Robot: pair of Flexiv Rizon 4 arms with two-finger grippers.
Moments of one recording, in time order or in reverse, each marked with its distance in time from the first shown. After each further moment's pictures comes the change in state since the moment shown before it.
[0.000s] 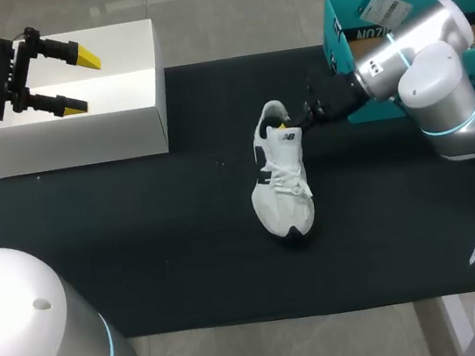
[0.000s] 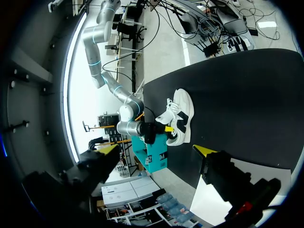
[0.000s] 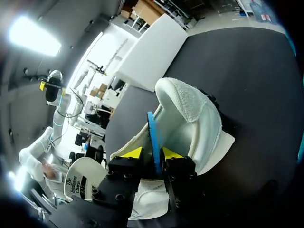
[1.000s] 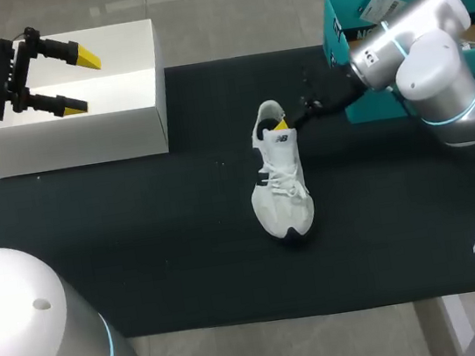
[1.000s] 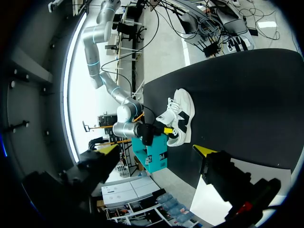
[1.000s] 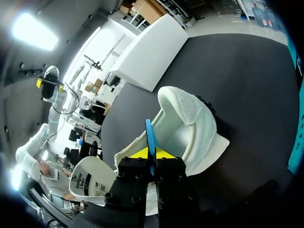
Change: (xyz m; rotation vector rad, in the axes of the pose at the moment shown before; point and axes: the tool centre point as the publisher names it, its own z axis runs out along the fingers) left arm 0.000 0.000 0.000 0.000 0.000 0.000; right arm 0.005 0.005 -0.004 0.051 -0.055 -0.017
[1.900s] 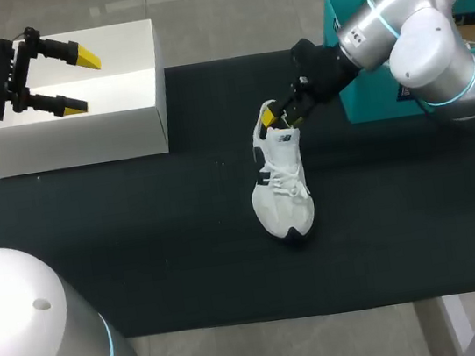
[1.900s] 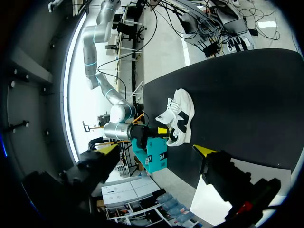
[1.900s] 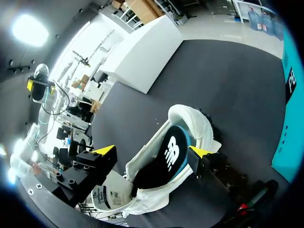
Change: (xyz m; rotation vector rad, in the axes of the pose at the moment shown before) left arm 0.000 0.000 0.000 0.000 0.000 0.000; right arm 0.015 0.017 -0.017 0.036 -0.146 -0.007
